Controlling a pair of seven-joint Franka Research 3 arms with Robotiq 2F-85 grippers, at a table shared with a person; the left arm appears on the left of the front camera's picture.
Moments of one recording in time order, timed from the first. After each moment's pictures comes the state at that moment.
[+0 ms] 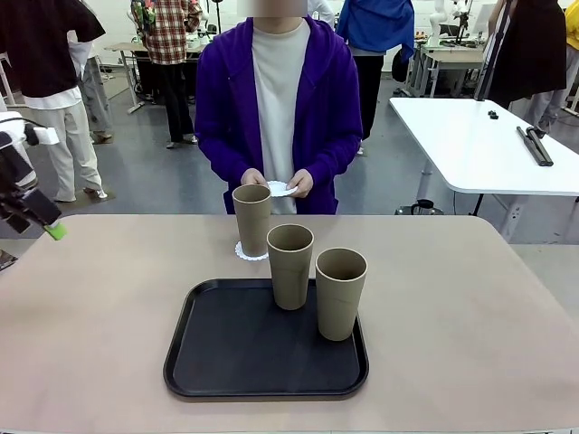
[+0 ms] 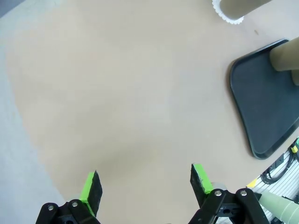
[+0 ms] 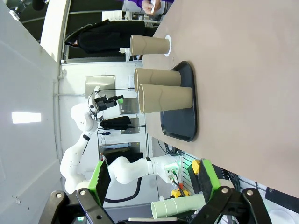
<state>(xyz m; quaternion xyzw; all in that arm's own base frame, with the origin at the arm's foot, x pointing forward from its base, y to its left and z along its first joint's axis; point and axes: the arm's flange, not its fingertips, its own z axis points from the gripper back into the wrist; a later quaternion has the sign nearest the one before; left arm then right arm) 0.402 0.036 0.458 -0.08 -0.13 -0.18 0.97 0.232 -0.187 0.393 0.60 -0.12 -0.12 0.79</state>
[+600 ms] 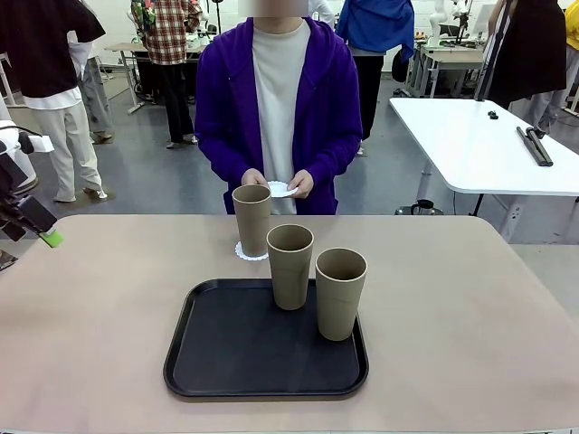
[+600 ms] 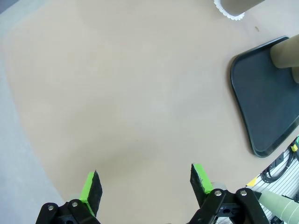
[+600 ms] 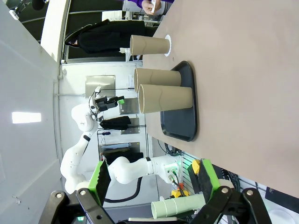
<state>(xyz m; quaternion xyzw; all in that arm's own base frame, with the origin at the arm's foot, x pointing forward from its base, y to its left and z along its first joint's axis) 0.400 0.036 0.457 -0.08 -0.13 -0.18 0.97 0.232 -0.187 0.393 0.60 -0.12 -0.12 0.79</state>
